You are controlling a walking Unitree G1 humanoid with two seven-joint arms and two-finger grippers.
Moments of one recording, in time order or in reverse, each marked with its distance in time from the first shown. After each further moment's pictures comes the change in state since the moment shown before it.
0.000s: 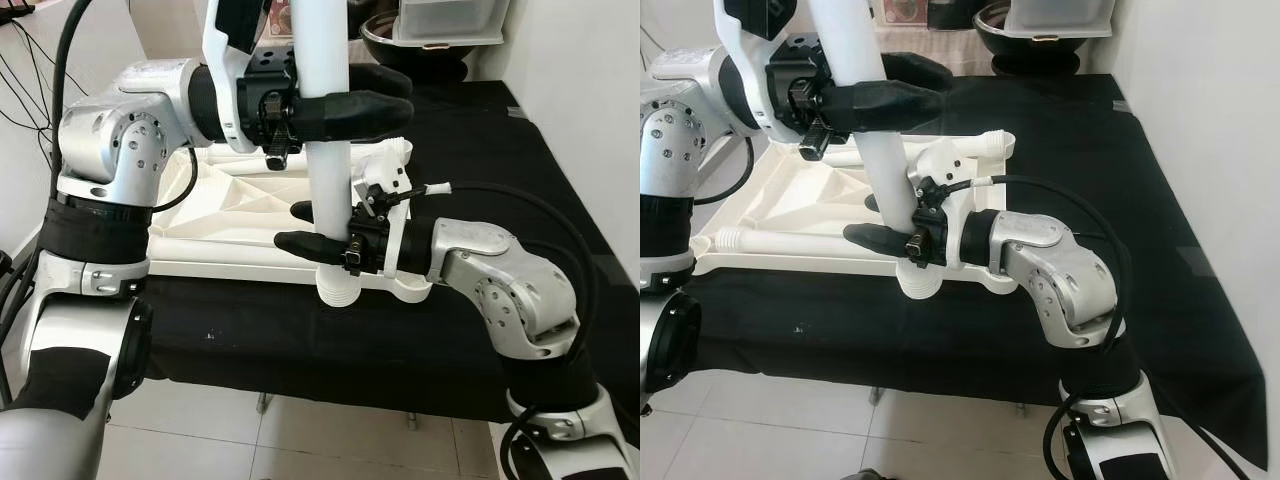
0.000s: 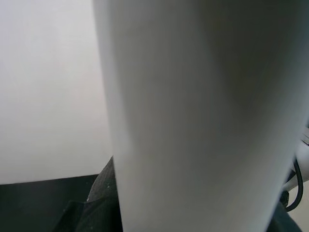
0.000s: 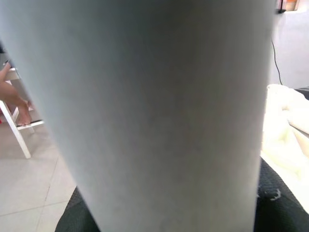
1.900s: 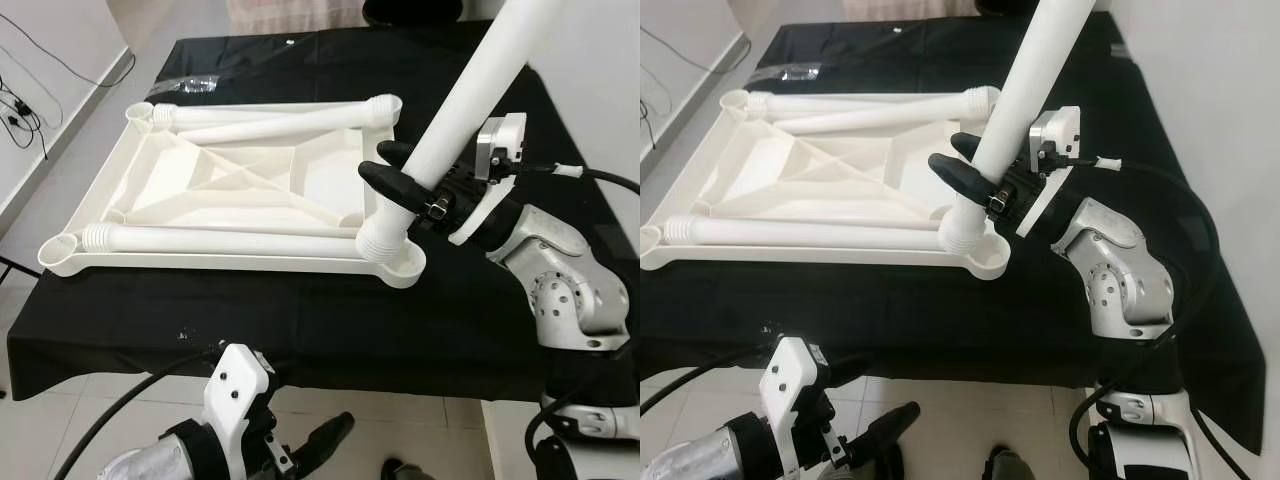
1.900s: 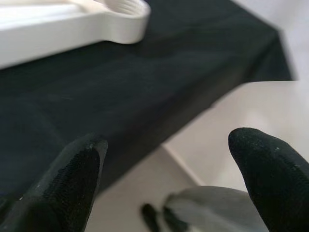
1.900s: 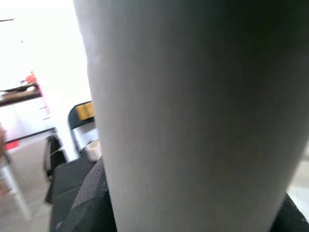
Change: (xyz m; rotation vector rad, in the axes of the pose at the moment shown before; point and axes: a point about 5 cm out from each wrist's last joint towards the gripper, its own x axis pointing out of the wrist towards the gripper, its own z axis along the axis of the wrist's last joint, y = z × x) left arm -0.020 -0.209 -0.162 -0.351 0.341 0.922; right arm -0.062 -0.041 0.000 -0.033 -0.301 -0.143
